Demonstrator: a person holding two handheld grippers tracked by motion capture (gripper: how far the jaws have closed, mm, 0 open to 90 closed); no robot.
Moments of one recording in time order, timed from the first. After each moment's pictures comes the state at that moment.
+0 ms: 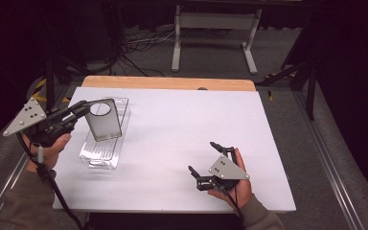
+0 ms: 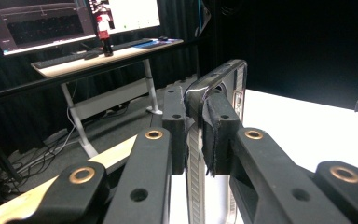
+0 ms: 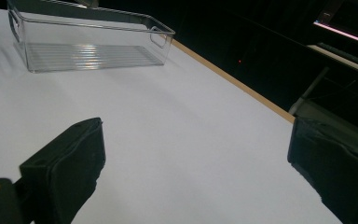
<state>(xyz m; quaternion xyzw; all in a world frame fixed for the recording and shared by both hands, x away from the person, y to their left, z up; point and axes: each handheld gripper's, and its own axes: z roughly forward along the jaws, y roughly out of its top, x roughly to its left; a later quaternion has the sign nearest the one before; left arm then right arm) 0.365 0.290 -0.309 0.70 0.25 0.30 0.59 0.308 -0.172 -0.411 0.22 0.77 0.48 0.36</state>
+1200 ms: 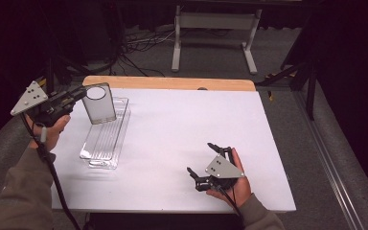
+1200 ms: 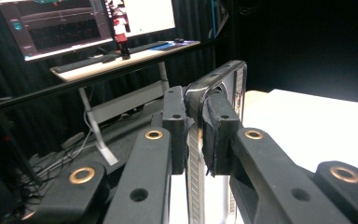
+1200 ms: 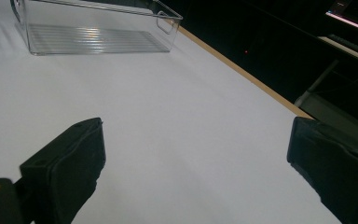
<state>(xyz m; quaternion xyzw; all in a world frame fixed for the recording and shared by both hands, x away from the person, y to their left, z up) 0.427 0.312 -0.318 0.70 0.25 0.32 0.59 0.312 -0.168 -0.414 0.21 0.79 0.46 0.35</state>
